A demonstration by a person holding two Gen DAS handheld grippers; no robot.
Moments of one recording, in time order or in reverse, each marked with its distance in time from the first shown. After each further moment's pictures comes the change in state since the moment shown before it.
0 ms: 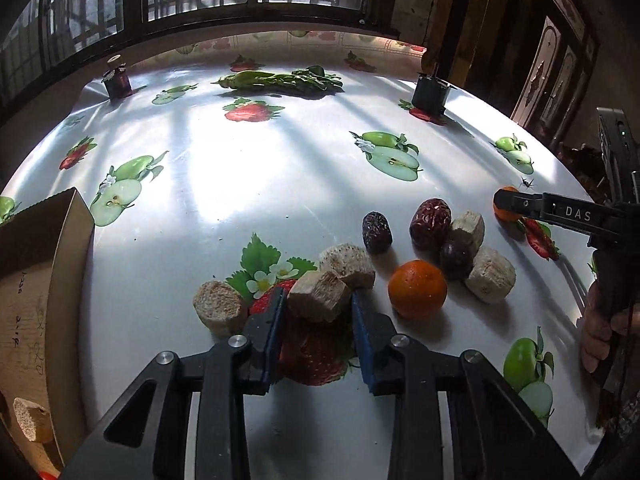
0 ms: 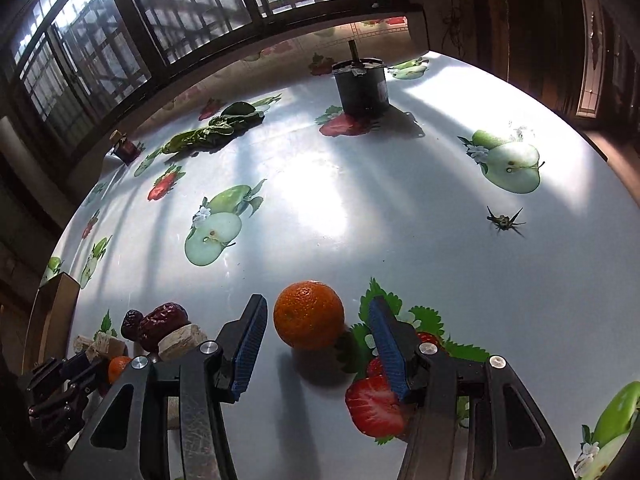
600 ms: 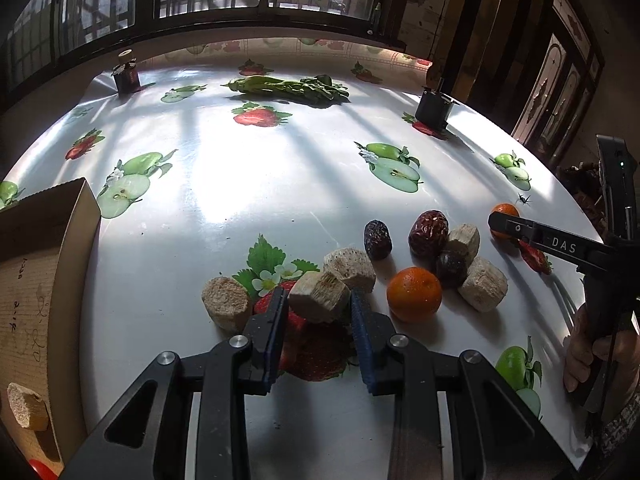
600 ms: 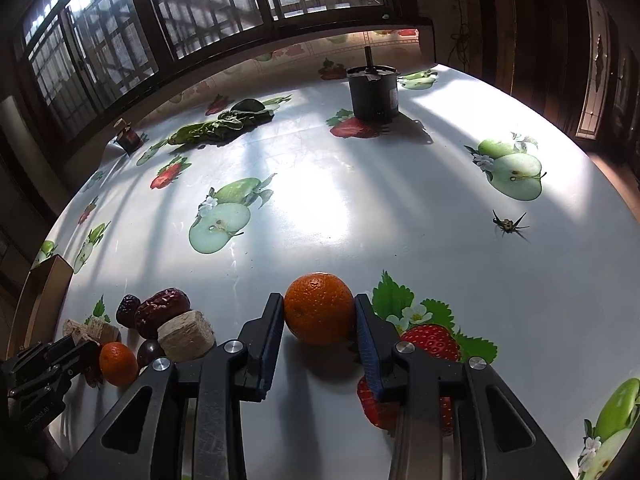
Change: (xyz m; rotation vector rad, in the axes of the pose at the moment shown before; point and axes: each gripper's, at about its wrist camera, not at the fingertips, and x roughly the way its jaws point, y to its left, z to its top) left arm -0.011 0.003 -0.003 -0.060 -0.027 -0.025; right arm 0.000 0.013 -0.009 -0.057 -0.029 -0.032
